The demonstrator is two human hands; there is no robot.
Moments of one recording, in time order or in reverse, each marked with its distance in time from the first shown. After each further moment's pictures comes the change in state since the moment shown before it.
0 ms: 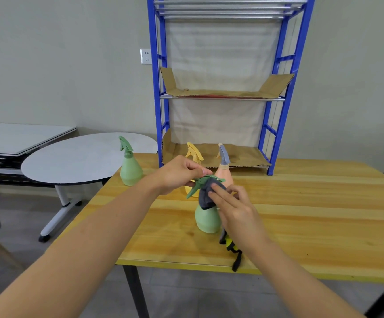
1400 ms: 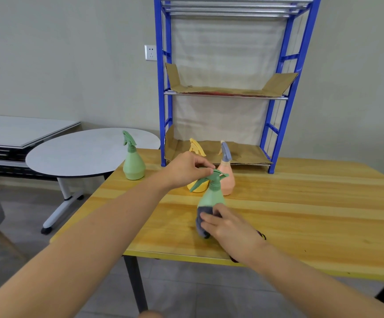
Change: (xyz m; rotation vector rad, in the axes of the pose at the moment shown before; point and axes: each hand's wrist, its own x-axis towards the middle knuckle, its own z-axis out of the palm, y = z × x) left_hand -0.004 0.007 0.011 0.342 0.142 0.086; right_hand -0.019 -0.017 -0.011 -0.088 -0.510 -0.200
